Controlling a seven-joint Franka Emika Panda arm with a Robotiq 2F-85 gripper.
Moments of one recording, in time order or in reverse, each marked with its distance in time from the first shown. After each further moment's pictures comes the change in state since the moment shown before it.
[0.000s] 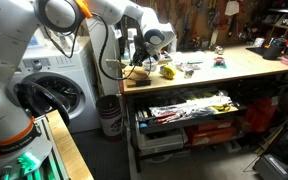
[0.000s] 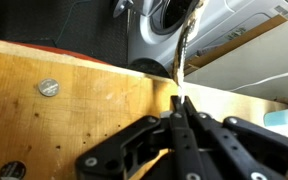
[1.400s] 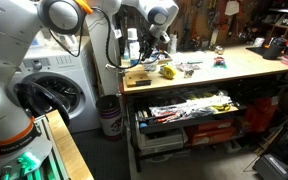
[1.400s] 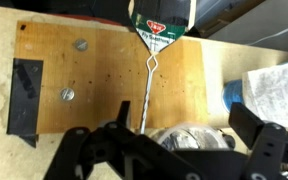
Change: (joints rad) arm 0.027 0.016 -0.020 0.260 -0.210 -0.024 0.209
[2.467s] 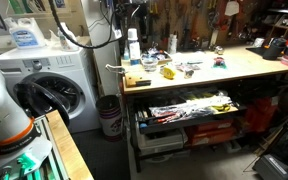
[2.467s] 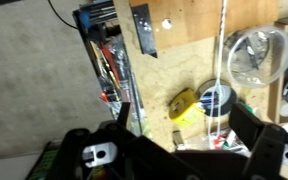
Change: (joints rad) arm 0.122 -0.656 -0.091 -0.672 -0.544 0.478 0.401
